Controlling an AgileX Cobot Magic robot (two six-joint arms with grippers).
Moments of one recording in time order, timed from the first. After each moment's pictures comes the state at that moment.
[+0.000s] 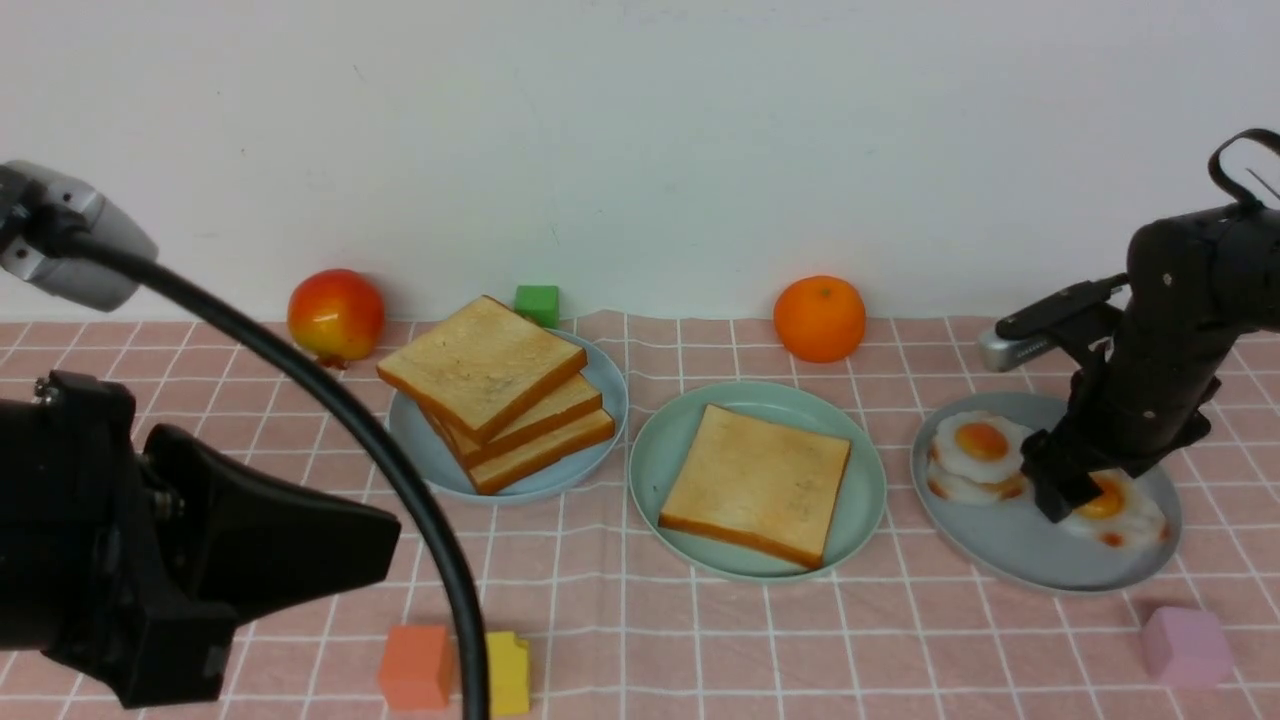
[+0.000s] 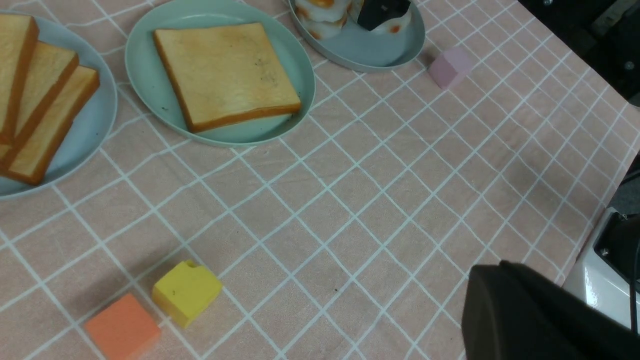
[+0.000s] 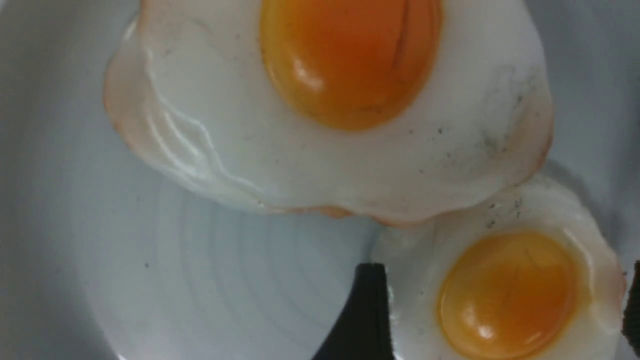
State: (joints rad) right arm 0.04 2.05 -1.43 -0.09 0.79 -0.37; left arm -0.21 0.87 -0.88 -0.81 0.93 0.59
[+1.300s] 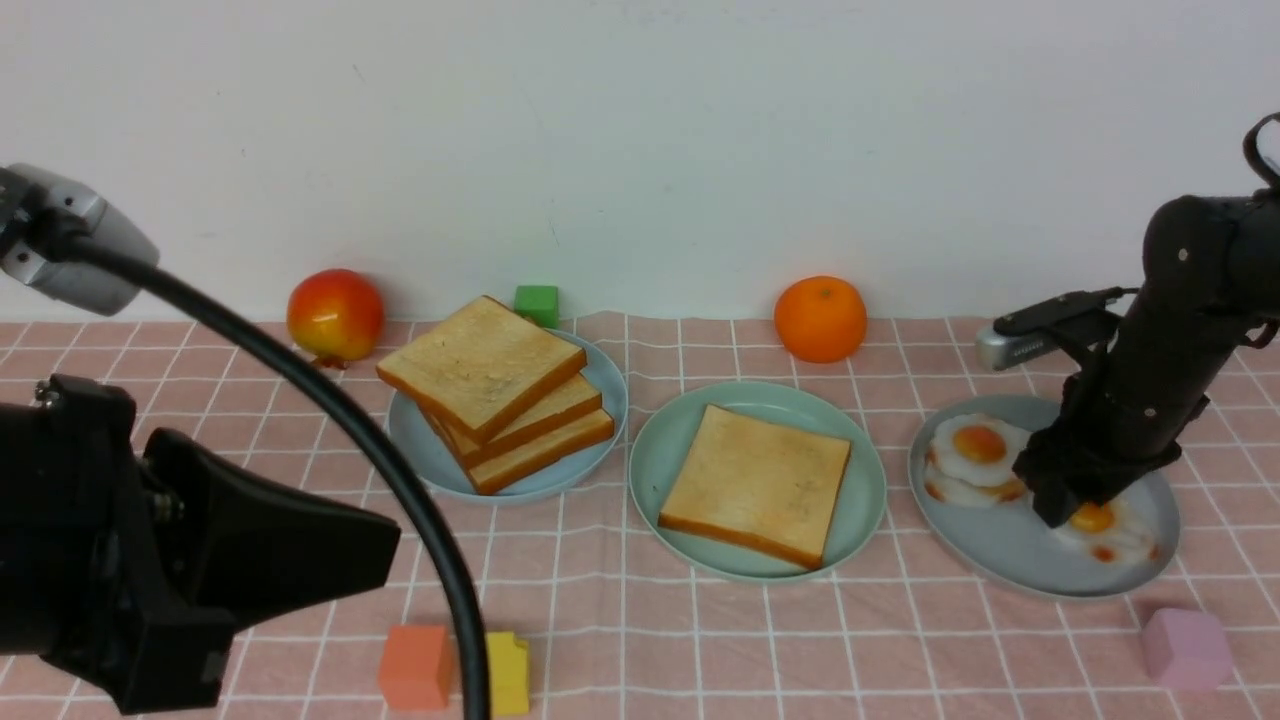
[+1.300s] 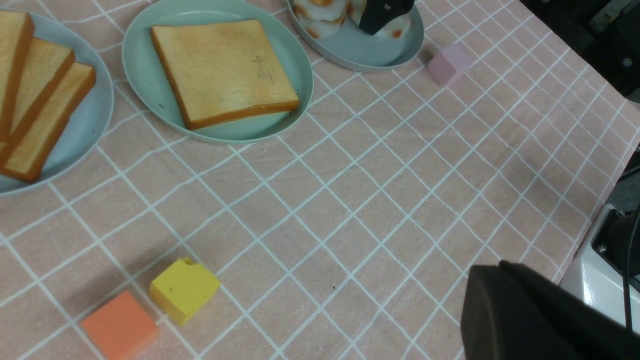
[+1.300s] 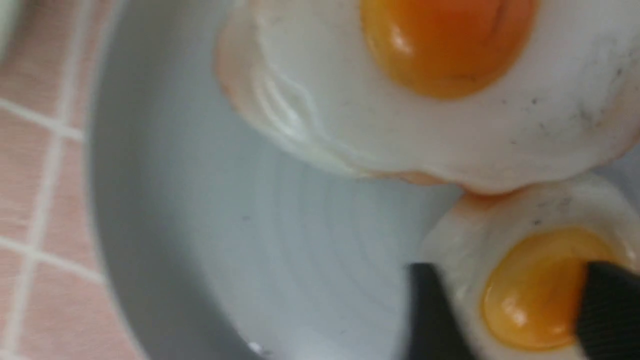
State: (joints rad) right arm 0.03 2.04 -1.45 0.09 0.89 -0.49; left arm -0.21 0.87 -0.88 -0.81 0.94 0.59
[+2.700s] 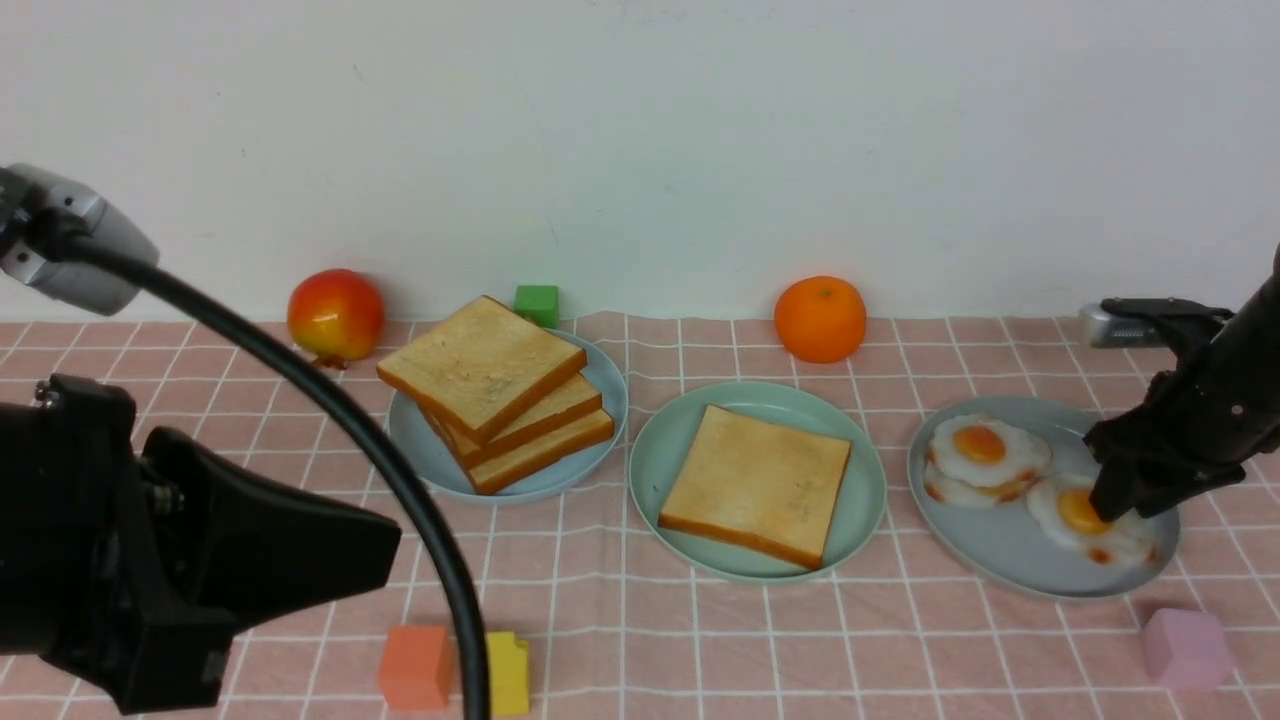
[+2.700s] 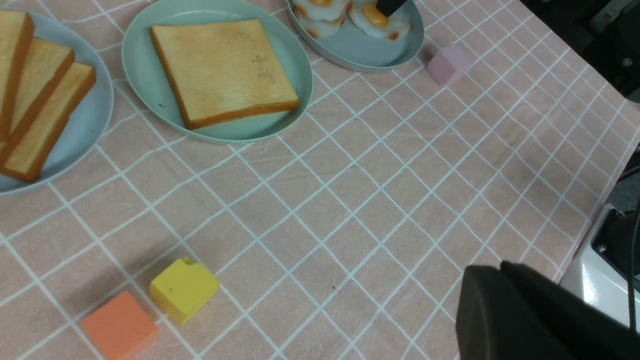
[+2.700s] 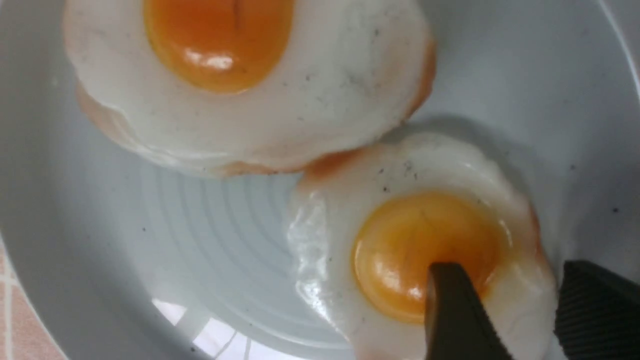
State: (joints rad) right arm -0.17 2.08 -1.48 0.31 0.94 -0.58; left arm -0.21 0.87 -0.88 -0.81 0.94 0.59
